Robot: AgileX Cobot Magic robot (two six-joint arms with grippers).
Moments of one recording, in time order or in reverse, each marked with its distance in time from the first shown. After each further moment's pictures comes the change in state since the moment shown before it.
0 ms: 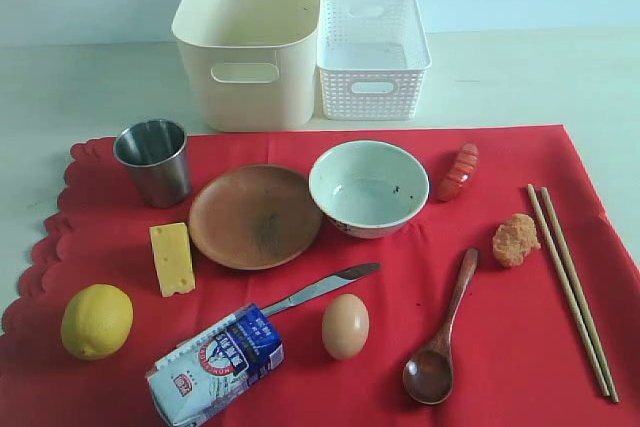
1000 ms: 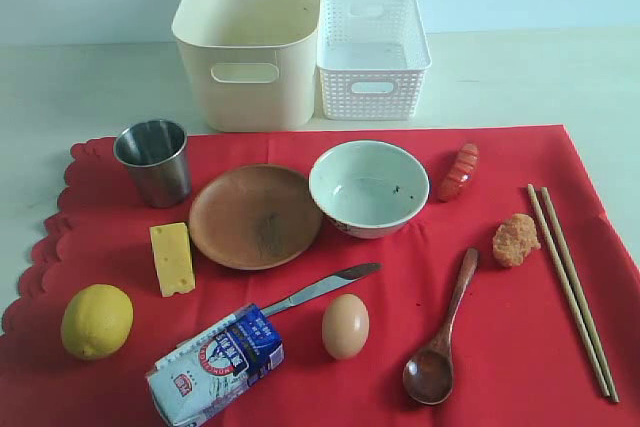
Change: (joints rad) left arm 0.000 0.000 0.000 0.000 0.000 0.000; right arm 0.000 0.175 -0.239 0.000 0.009 0.000
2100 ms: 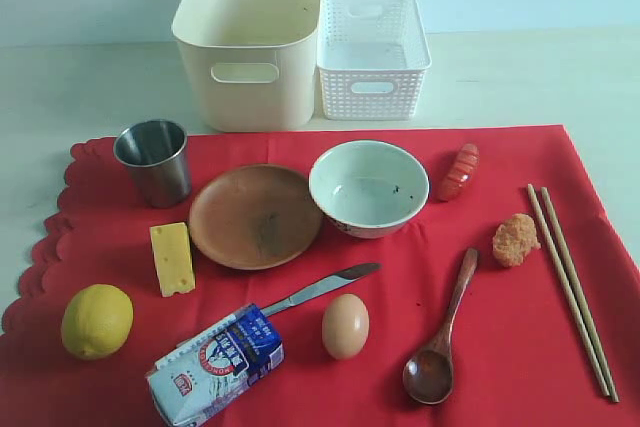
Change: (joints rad) left arm 0.000 0.000 0.000 0.000 0.000 0.000; right arm 0.000 0.491 -0.371 0.000 -0.002 0.000
